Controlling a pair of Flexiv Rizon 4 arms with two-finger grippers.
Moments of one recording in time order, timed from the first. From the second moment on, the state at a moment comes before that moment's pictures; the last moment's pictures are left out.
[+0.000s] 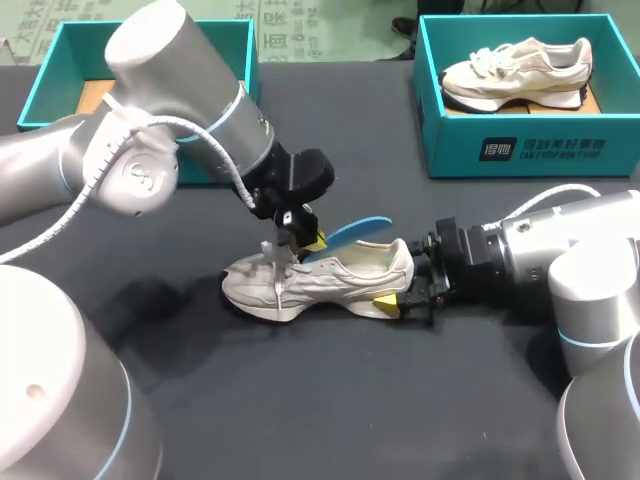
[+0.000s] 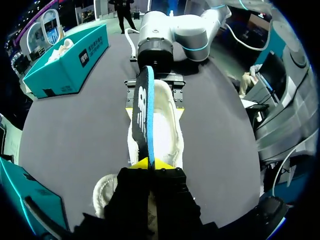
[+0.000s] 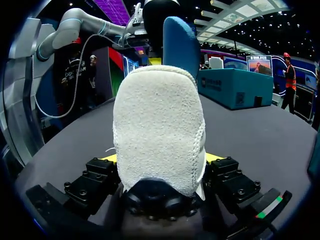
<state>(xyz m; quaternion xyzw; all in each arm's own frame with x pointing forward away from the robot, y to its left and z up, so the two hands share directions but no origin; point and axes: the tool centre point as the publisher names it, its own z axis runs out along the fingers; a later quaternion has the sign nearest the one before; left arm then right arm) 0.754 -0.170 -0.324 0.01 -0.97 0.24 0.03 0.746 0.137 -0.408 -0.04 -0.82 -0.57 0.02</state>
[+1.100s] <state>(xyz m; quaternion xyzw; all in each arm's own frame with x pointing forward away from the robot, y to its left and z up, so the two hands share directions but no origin) 0.735 -0.219 -0.301 0.03 -0.98 0.18 -0.12 0.746 0.137 -0.408 -0.04 -0.82 -0.57 0.02</state>
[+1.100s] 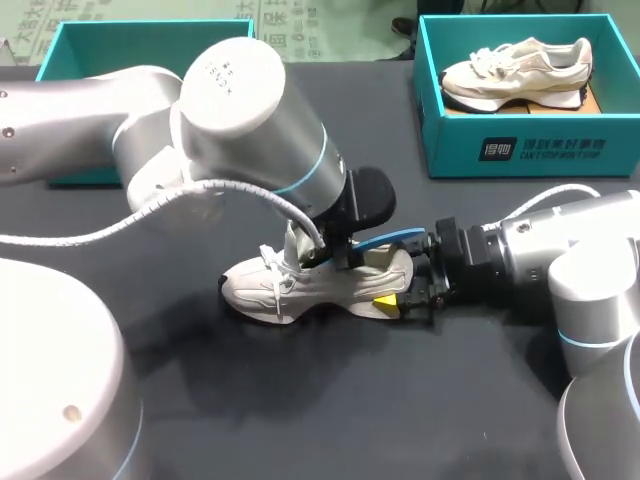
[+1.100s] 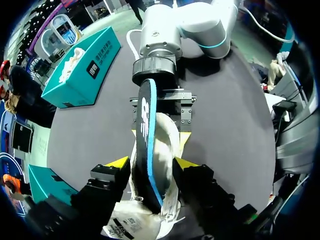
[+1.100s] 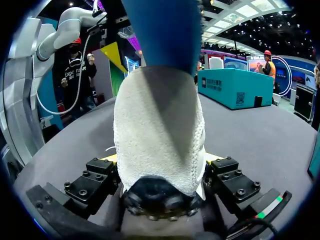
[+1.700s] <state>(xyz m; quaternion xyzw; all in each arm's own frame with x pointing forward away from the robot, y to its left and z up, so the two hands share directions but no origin) 0.739 -0.235 -0.300 0.06 -0.96 0.18 -0.22 0.746 0.137 -0.409 -0.04 -0.82 -0.57 0.02</state>
